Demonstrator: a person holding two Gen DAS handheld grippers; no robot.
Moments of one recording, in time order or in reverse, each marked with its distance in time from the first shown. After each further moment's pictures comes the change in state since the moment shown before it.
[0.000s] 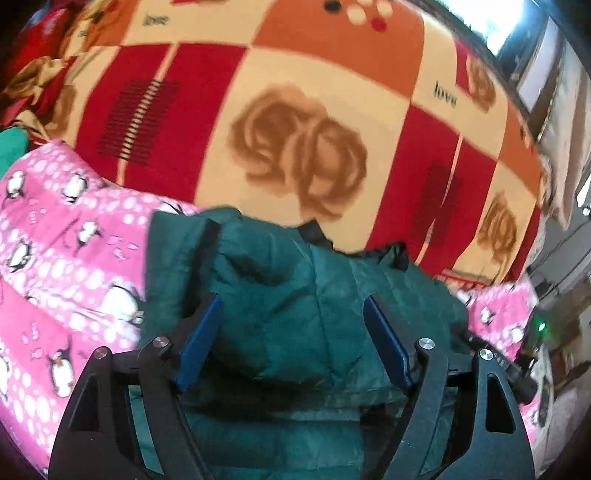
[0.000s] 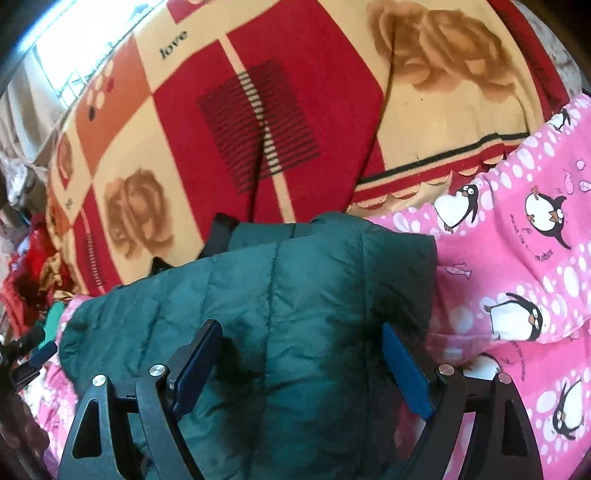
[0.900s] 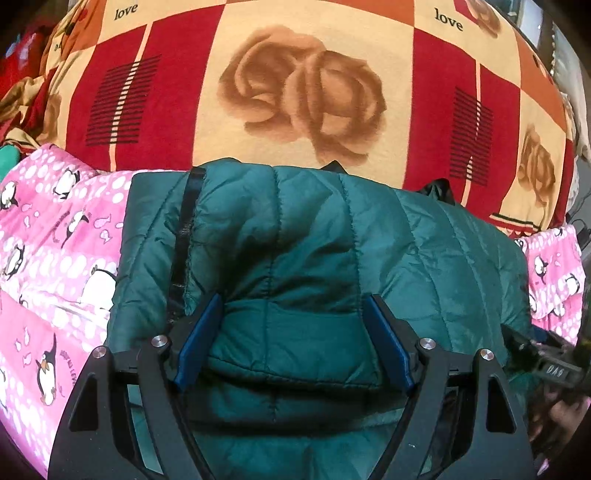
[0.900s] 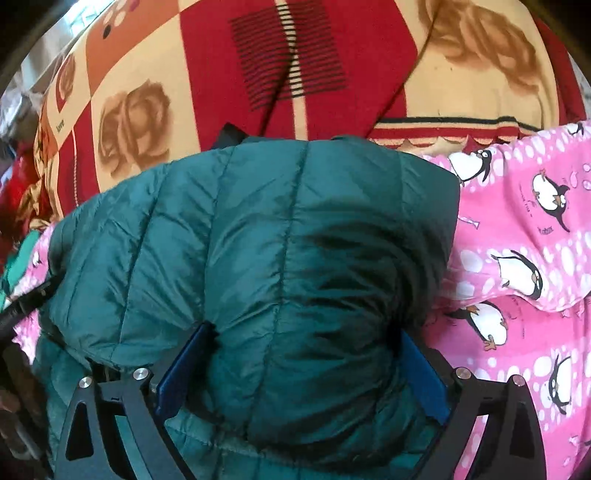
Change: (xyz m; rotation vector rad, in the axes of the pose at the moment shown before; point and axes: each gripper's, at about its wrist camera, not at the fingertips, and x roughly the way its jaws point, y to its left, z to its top) left arm 0.046 -0.007 -0.034 0.133 0.054 0.127; right arm -0.006 0.019 -0.028 -0.124 0.149 -0.054
